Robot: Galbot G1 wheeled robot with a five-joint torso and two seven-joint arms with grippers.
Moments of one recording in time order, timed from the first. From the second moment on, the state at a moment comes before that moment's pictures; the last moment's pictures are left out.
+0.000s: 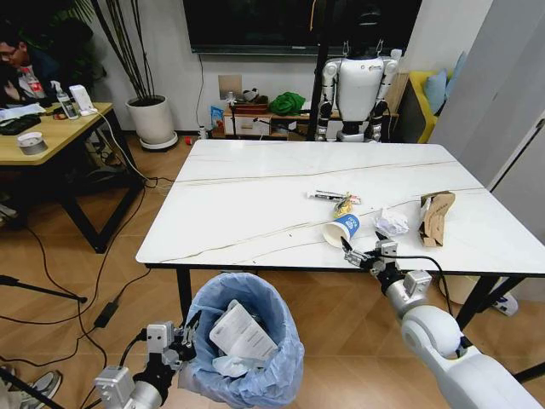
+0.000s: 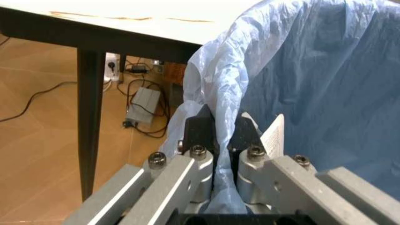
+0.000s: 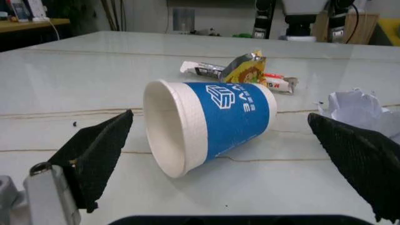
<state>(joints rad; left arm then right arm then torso) 1.92 -1.13 -0.53 -2.33 -0.58 0.19 -0.11 -1.17 0.94 0.23 1.80 0.57 -0.02 0.13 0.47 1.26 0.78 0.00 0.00</state>
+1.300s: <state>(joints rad) 1.89 -1.13 -0.51 -2.30 -0.59 0.20 -0.12 -1.03 0.92 0.14 1.67 0.65 -0.02 0.15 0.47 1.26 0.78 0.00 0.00</state>
